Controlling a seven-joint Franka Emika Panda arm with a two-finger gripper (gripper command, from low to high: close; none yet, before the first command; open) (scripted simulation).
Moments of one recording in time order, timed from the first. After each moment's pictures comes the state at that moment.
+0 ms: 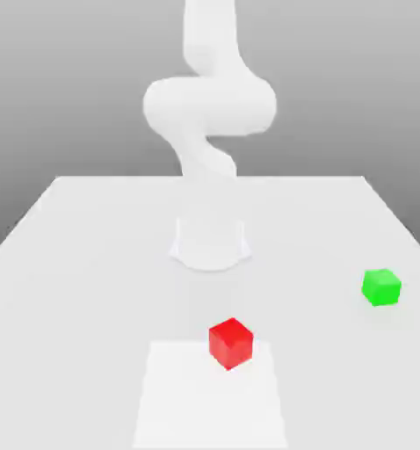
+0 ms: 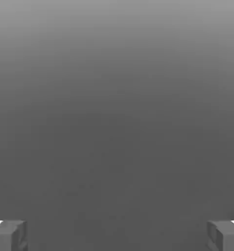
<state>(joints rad) 0.02 -0.74 -0.01 -2.36 -0.01 2.35 0.75</state>
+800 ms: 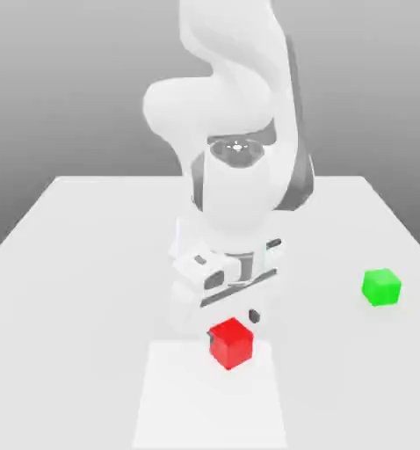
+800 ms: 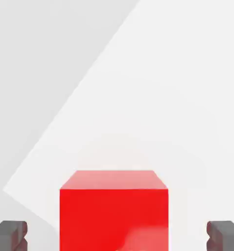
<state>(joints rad) 0.14 0.17 -0.03 -2.89 0.06 3.06 0.22</state>
